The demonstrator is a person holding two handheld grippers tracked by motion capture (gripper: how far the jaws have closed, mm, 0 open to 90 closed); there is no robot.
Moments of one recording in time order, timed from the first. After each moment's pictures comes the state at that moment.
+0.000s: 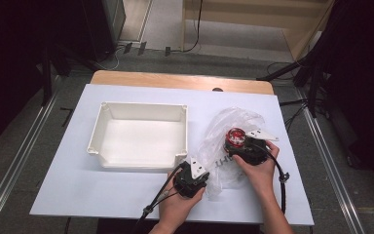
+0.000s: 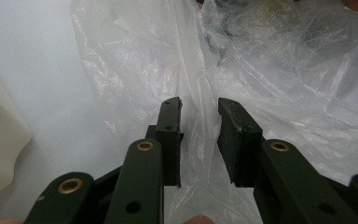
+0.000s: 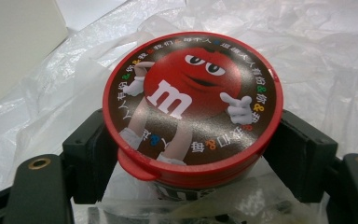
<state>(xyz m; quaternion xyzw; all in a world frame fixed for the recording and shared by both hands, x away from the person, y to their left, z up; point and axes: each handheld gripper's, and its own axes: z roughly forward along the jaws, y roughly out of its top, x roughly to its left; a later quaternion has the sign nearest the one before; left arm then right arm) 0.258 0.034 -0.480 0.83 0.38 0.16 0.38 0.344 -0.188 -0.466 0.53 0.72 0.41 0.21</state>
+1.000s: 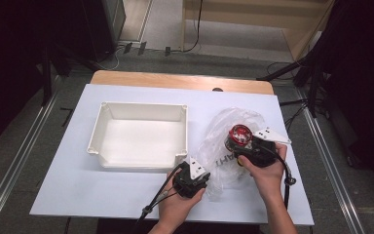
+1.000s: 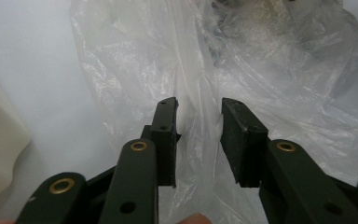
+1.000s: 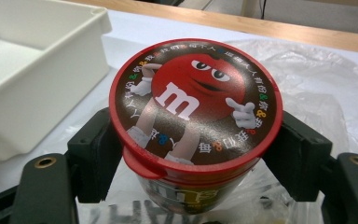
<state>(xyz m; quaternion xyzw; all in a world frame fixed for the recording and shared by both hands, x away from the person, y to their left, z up) 0.256 0.036 -0.479 0.82 0.38 0.16 0.39 0.319 -0.193 -0.423 0.49 0.71 0.45 0.23</state>
